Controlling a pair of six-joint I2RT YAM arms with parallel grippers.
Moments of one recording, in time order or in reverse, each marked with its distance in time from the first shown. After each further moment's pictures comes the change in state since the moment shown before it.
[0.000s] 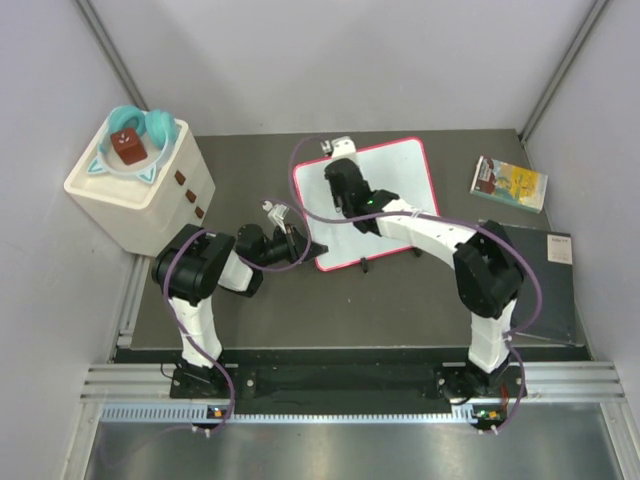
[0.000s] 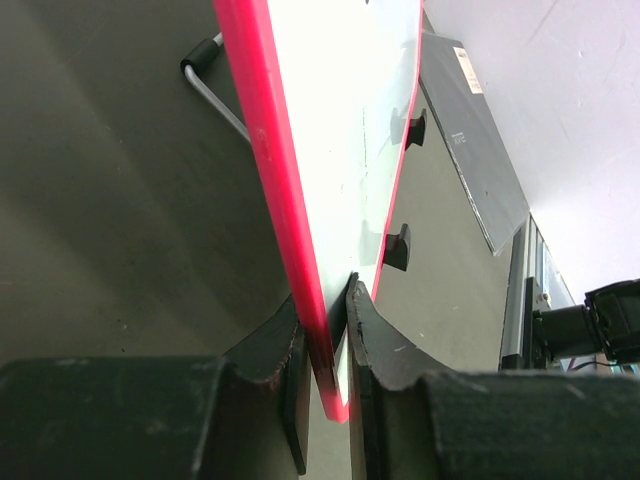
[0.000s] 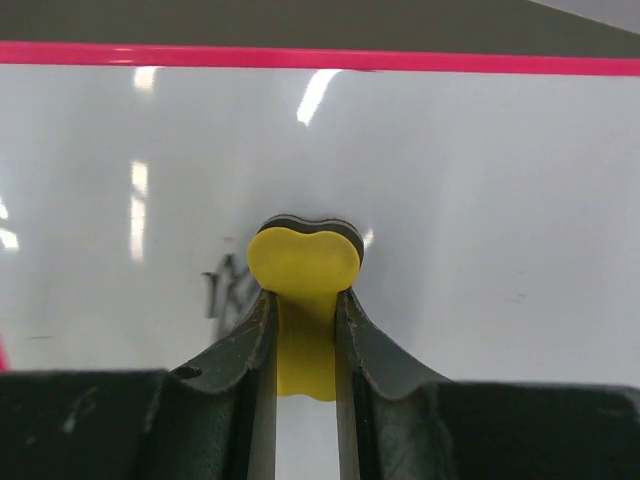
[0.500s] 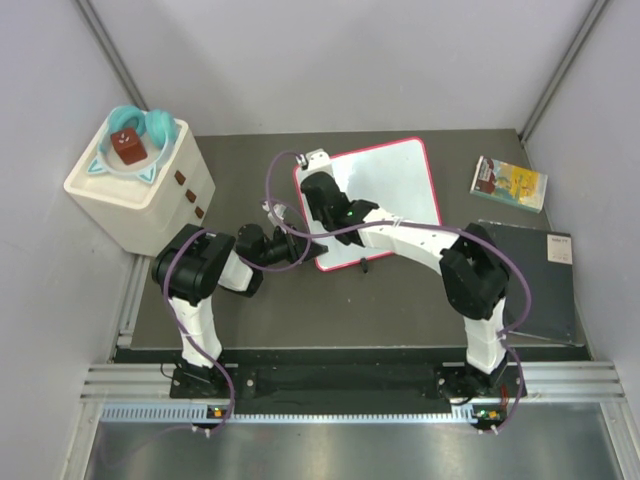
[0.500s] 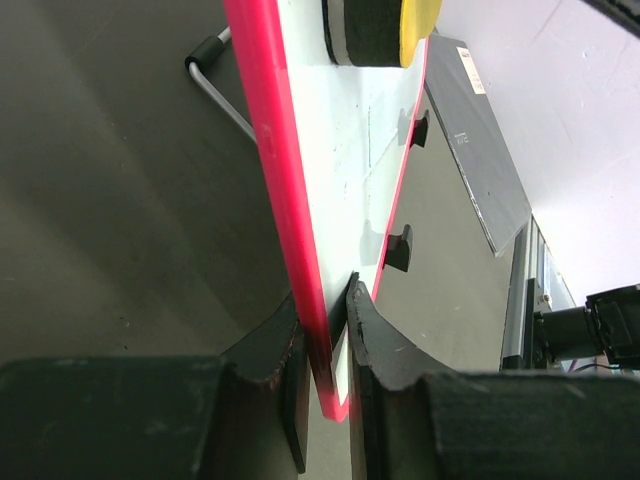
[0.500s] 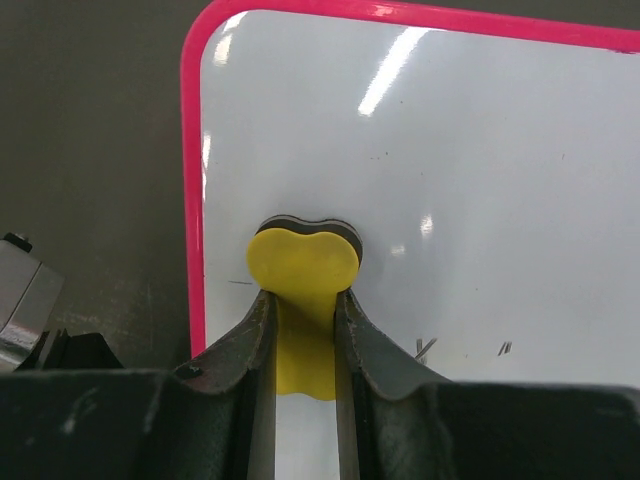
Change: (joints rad) left arm 0.000 0.000 -0.001 -0.010 -0.006 0.000; right arm 0.144 0.073 0.076 -0.011 -0.043 0.034
